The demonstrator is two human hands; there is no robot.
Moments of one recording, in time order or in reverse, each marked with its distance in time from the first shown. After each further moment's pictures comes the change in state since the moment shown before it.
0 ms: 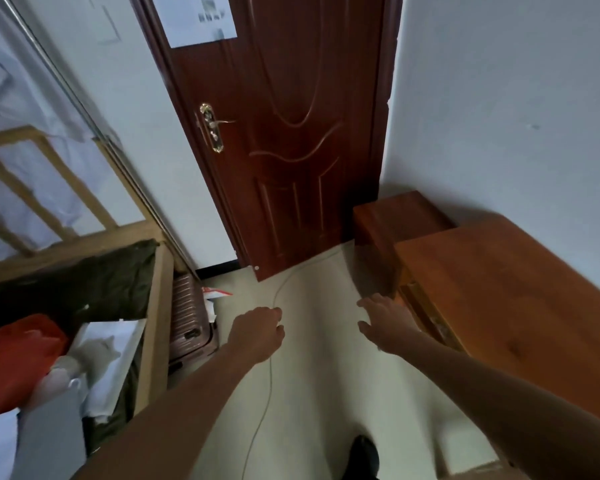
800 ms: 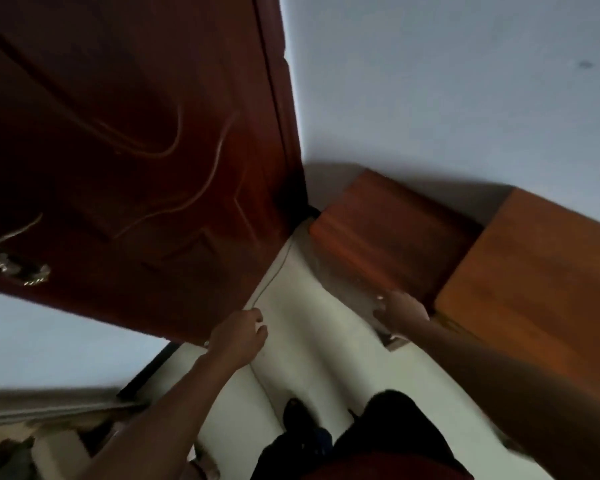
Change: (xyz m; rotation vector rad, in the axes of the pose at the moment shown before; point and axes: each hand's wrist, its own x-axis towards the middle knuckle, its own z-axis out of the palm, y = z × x) left_hand 0.512 -0.101 -0.025 -0.114 -0.290 0.286; right_hand 0.375 0.101 0.040 0.306 -0.097 0.778
